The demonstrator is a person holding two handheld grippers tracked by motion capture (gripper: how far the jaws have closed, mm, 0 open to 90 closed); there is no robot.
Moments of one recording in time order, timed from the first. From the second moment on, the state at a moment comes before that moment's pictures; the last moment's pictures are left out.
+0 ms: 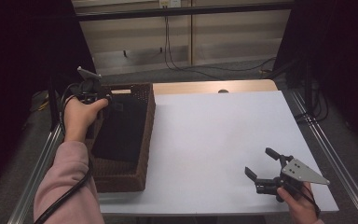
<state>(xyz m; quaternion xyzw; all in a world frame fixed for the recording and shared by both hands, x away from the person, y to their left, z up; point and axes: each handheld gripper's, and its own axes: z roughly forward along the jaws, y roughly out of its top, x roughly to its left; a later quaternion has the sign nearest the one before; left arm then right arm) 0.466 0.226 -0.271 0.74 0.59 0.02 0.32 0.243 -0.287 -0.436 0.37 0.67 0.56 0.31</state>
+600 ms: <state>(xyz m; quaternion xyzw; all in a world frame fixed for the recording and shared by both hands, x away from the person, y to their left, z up) 0.478 0.235 -0.287 0.73 0.60 0.03 0.32 0.243 -0.287 -0.436 0.37 0.67 0.56 0.31</state>
